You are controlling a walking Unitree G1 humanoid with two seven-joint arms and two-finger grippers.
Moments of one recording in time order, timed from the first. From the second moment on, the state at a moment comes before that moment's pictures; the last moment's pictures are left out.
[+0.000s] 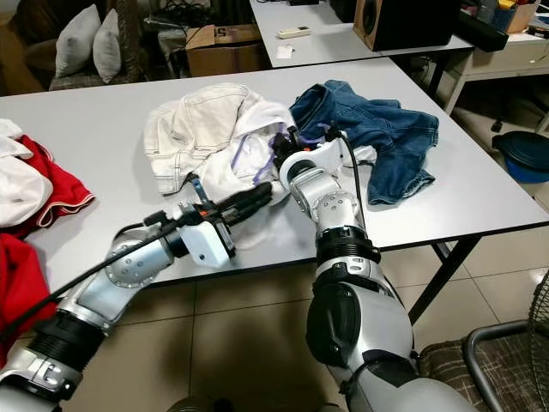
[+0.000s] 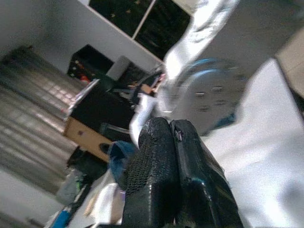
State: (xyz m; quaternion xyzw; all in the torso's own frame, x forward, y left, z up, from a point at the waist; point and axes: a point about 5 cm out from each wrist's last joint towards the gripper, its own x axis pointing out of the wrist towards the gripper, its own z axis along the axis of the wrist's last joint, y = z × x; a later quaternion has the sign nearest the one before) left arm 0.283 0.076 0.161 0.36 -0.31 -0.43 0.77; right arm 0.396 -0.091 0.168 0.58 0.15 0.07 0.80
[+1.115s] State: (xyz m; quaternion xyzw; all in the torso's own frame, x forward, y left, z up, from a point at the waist) left arm 0.269 0.101 0.168 0.05 -0.07 -0.53 0.85; right arm 0.369 -0.152 0.208 0.40 0.07 0.12 0.91
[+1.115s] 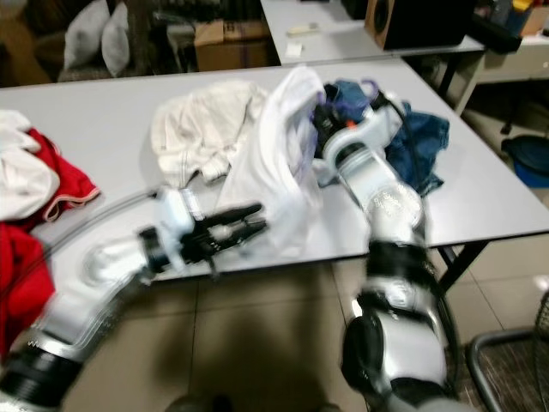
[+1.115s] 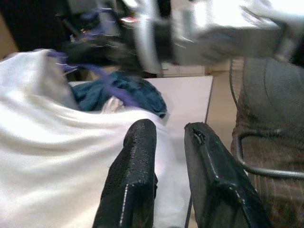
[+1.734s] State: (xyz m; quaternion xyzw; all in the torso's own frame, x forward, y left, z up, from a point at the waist) left arm 0.268 0.174 0.183 0.10 0.04 -0.41 0.91; right arm 0.299 -0.146 0.240 0.26 0.07 0.28 0.92
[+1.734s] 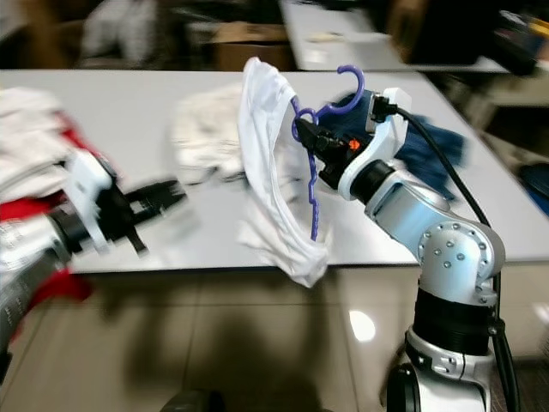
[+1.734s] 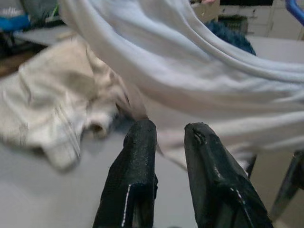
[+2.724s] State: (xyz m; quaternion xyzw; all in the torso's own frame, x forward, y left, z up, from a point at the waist) left arm 0.236 0.161 0.169 0.03 0.10 -0.47 0.88; right arm 0.293 -0.098 0.298 0.39 0.07 0.42 0.81
